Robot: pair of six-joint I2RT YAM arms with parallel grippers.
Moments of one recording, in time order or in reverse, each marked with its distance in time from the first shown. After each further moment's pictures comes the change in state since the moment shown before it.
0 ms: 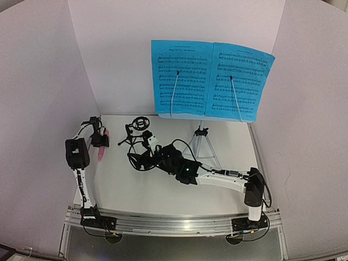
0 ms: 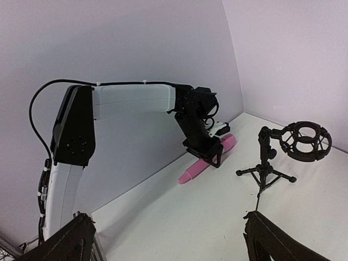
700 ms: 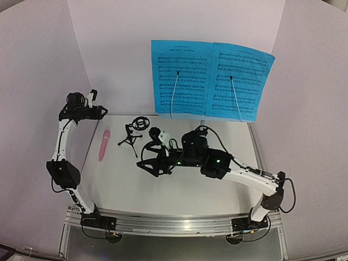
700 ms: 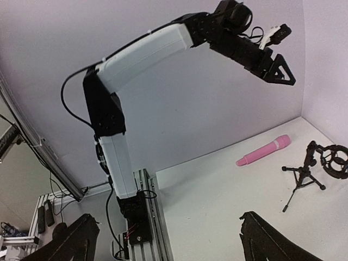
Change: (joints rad) left arm -0.025 -0.548 0.023 0.086 0.358 -0.003; right arm 0.000 -0.227 0.144 -0.448 -0.379 -0.091
